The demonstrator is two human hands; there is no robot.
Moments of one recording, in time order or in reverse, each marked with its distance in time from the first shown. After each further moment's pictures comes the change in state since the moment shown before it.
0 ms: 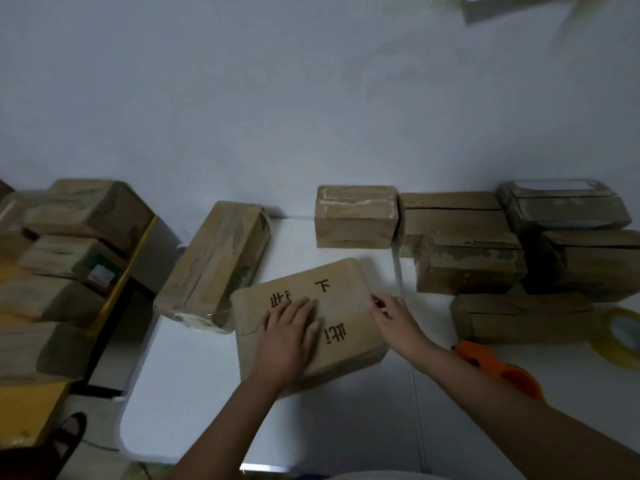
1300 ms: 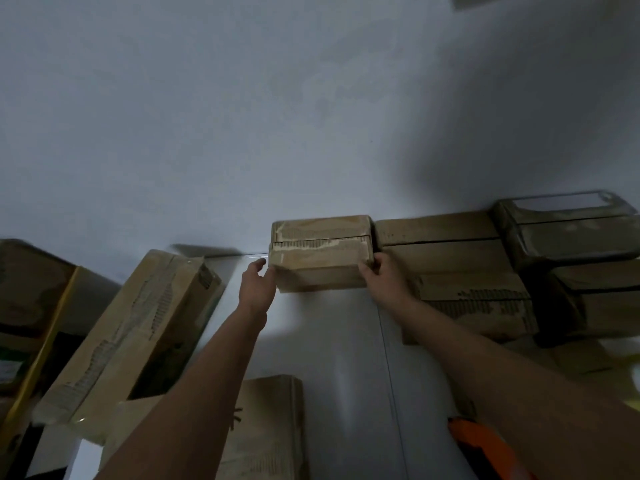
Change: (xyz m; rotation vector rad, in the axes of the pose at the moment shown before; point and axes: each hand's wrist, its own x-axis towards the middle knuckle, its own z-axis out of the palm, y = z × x) left_hand 0.279 0.013 0.008 -0.883 0.057 -0.572; right_hand 0.217 -0.015 -0.082 0.166 0.239 0.129
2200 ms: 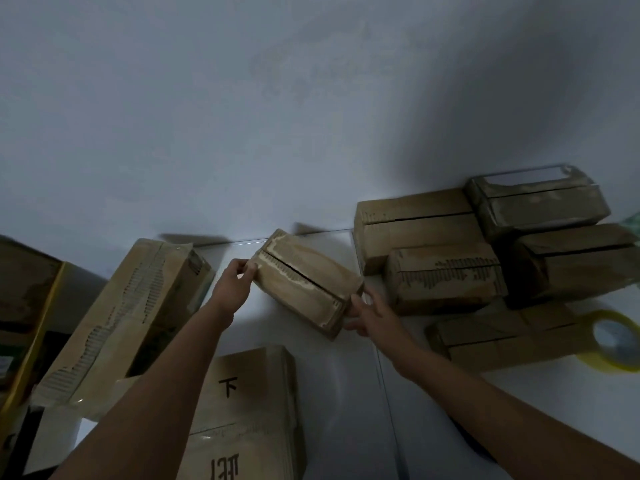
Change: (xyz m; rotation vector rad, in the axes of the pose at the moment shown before) left_hand -0.011 -0.027 -0.039 0.216 -0.172 0.124; right_hand -0.121 0.049 -0.004 0.322 -0.200 0.098
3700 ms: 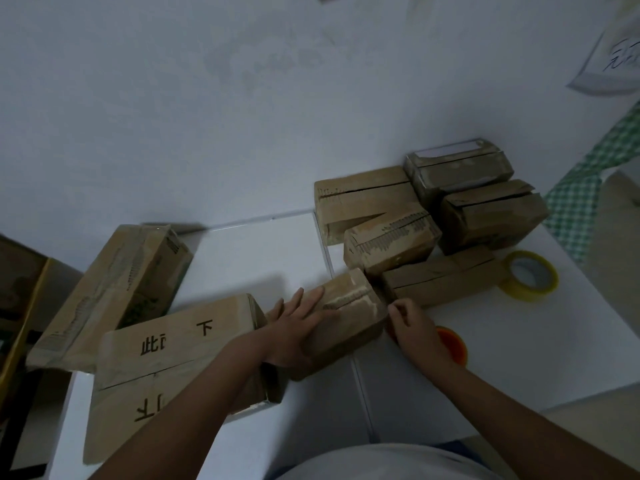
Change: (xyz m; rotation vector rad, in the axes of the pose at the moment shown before) left_hand -0.185 0.005 0.091 1.039 -0.732 0.696; right_hand -0.123 0.091 -0.088 -0.387 0.374 -0.189
